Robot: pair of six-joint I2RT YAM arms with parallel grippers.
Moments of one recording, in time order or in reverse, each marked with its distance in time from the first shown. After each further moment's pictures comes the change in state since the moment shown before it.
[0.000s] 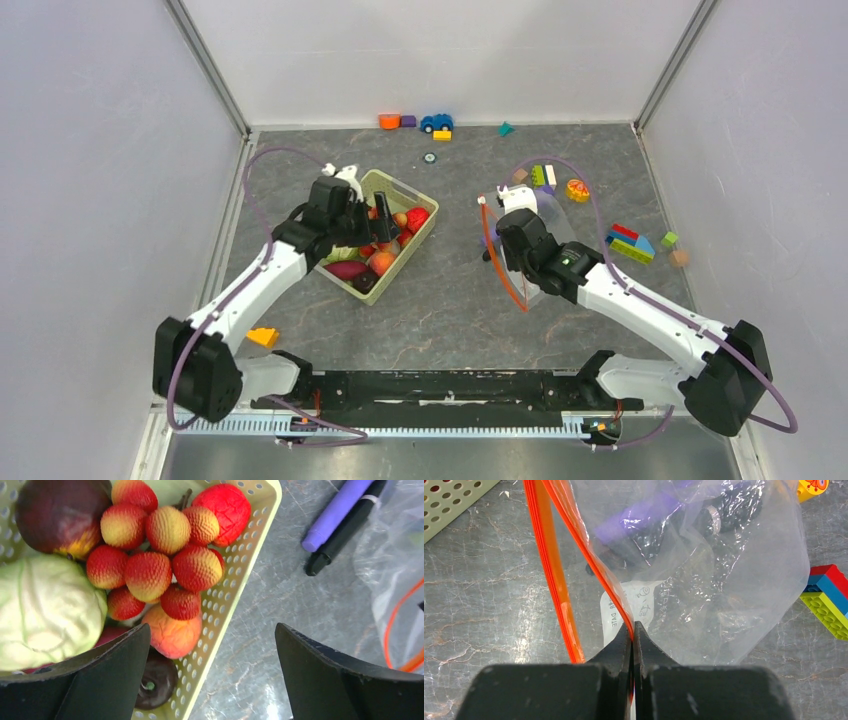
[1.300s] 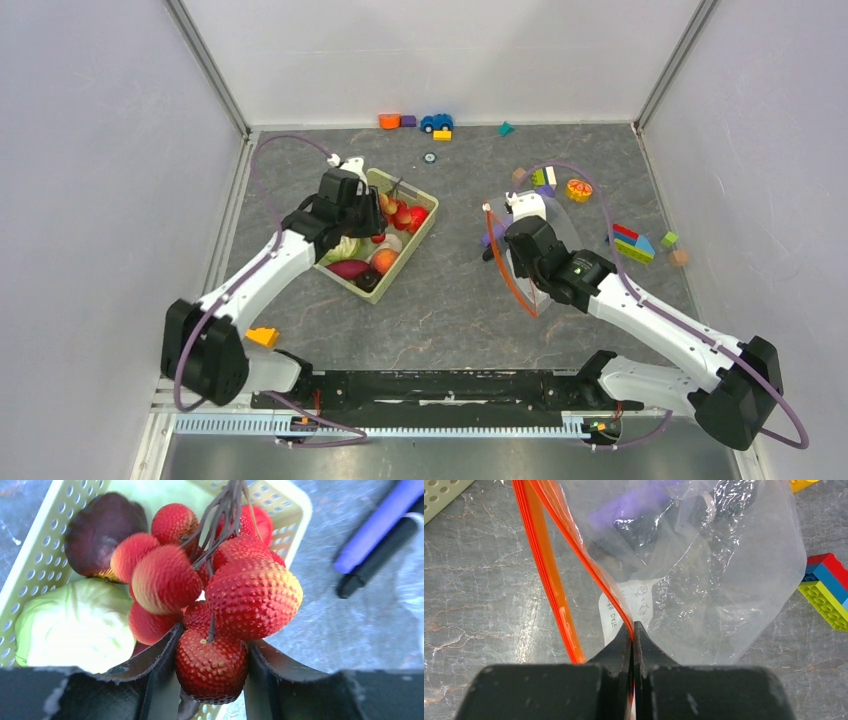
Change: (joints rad) left arm -0.042 0.157 0.102 -0.003 -0.175 0.084; right arm -0.001 -0.086 -0.046 -0.031 -0.008 0.002
